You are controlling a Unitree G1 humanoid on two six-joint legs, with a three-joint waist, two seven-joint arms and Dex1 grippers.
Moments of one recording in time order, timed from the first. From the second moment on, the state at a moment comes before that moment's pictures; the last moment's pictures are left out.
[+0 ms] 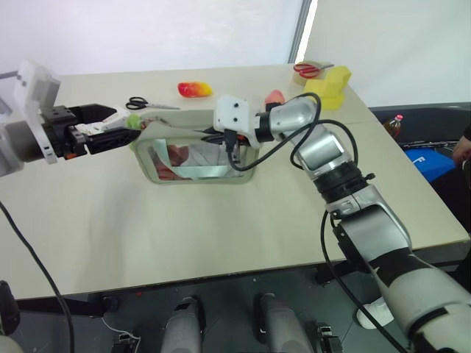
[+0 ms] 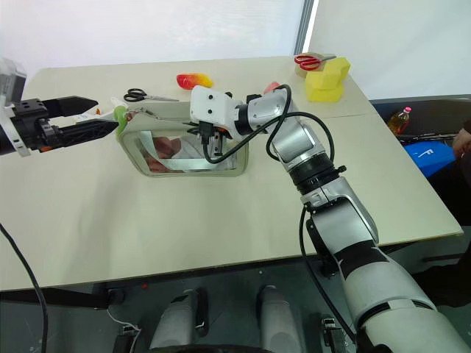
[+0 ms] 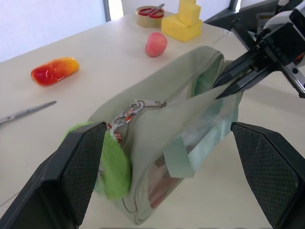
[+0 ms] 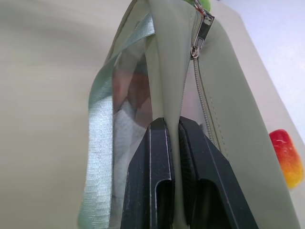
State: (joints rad) left arm -0.60 1.05 0.35 -0.10 -0.73 0.93 -0.92; right arm -1.17 -0.30 0.34 0.47 -0.07 0.12 1.07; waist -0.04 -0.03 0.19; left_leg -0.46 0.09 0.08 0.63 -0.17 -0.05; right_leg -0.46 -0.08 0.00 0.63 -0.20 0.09
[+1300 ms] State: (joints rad) left arm -0.74 1.01 0.21 0.32 -0.58 0.73 -1.09; right arm -0.93 -0.45 0.27 0.10 0.00 0.39 0.98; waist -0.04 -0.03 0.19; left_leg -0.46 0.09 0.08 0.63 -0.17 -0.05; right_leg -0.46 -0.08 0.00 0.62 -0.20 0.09
